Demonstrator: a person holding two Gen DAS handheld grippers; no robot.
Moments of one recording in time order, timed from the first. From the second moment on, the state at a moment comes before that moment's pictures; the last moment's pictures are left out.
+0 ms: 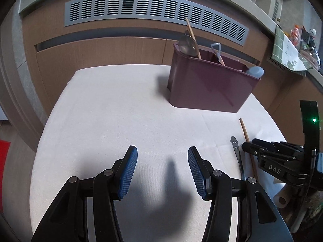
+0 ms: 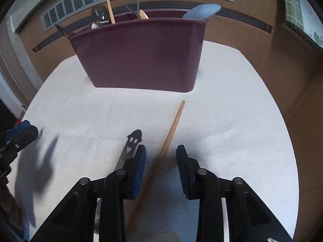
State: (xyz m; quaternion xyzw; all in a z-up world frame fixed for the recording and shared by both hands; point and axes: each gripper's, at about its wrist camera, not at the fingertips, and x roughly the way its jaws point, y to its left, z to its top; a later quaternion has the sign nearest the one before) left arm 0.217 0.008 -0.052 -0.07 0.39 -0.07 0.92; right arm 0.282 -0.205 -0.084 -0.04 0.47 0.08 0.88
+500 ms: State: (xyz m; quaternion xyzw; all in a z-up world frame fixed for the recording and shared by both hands) left arm 0.218 -0.037 -0.058 -0.05 0.42 -0.13 0.89; right arm 0.239 -0.268 -0.082 -0.04 0.45 0.03 0.89
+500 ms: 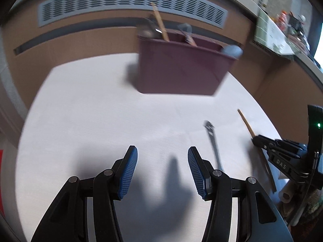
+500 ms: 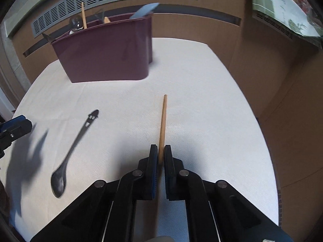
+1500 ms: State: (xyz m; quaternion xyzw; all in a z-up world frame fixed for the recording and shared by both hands) left arm 0.197 -0.061 -0.078 0.07 0.44 -0.14 0.88; right arm 0.221 -0.265 -0.088 -0.02 0.45 0.08 0.89
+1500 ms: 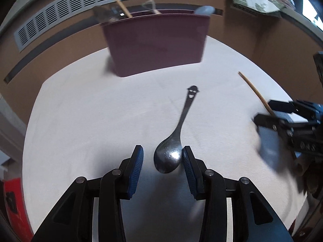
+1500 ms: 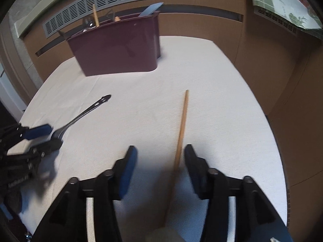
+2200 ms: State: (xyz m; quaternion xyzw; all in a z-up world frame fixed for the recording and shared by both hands) left arm 0.202 -0.045 -0.080 0.03 0.45 -0.17 0.88; right arm 0.257 -0.246 -0.070 -0.05 0.43 0.09 0.90
